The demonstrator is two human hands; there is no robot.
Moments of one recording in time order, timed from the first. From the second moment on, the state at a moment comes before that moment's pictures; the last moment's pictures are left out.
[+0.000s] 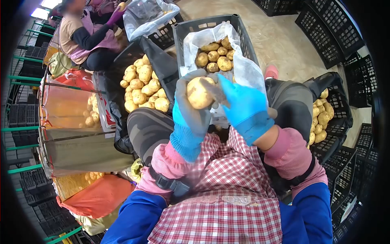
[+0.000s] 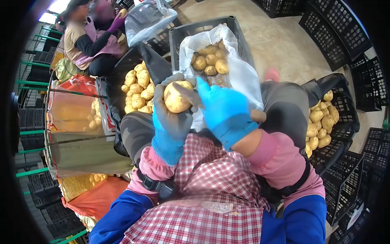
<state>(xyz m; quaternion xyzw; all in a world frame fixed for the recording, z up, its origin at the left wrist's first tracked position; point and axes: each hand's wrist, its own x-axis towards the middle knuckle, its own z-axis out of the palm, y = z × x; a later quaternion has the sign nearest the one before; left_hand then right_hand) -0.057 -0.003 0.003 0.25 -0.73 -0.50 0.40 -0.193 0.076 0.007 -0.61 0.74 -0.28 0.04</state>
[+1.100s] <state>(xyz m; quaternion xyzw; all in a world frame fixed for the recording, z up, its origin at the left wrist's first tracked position) -0.050 -0.010 -0.017 0.35 -0.67 -0.49 0.44 -0.177 0.077 0.006 -0.66 0.73 -0.19 -0.05</state>
